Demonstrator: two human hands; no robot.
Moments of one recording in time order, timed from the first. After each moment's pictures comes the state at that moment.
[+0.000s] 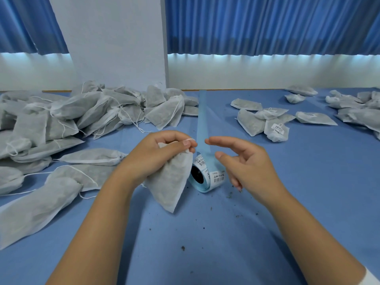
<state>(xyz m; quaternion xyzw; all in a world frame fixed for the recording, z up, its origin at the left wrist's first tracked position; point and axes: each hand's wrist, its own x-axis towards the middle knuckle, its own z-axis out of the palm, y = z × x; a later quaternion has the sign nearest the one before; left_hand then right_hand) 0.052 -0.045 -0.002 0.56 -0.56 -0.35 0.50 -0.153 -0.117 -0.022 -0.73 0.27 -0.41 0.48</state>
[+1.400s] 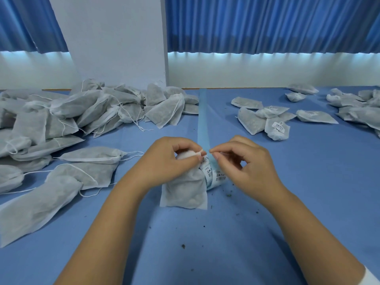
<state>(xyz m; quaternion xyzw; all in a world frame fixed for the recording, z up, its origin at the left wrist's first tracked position) 0.029 -0.042 -0.002 0.62 -0.62 -0.24 0.43 -0.151 -0.123 -0.033 -0.83 0.21 -0.48 0.20</state>
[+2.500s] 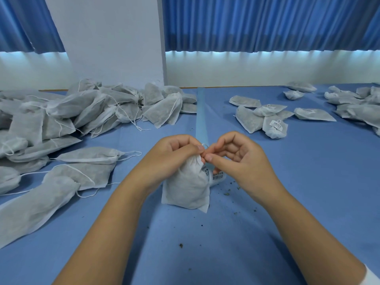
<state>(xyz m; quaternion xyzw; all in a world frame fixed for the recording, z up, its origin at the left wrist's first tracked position) 0.017 -0.044 0.002 0.54 -0.54 -0.40 0.50 -0.148 -0.110 -0.020 -0.68 0.19 -0.43 0.55</state>
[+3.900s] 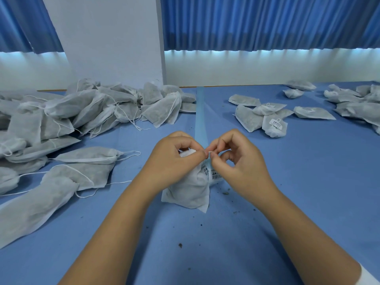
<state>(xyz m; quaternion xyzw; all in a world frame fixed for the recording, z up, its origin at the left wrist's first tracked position) 0.005 -0.046 0.000 0.63 -0.57 -0.22 0.48 -0.144 -0.110 -0.027 -0.76 0.22 -0.47 0.39</state>
